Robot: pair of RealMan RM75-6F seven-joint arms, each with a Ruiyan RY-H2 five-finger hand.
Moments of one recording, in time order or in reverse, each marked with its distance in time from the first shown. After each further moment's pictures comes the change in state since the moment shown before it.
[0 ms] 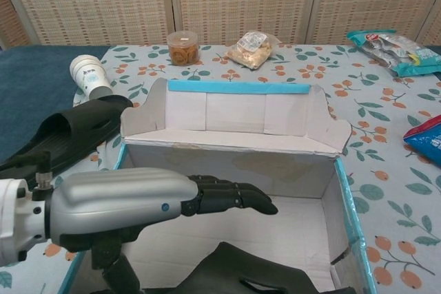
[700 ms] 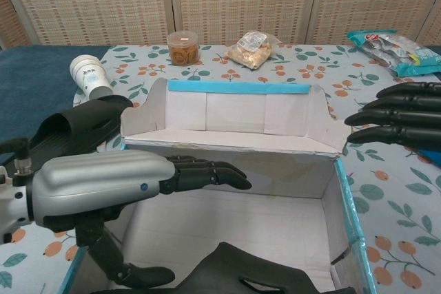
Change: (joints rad) left arm 0.036 0.031 0.011 0.004 -0.020 0.061 0.077; right arm 0.305 -0.023 0.004 -0.059 -0.292 -0.344 -0.361
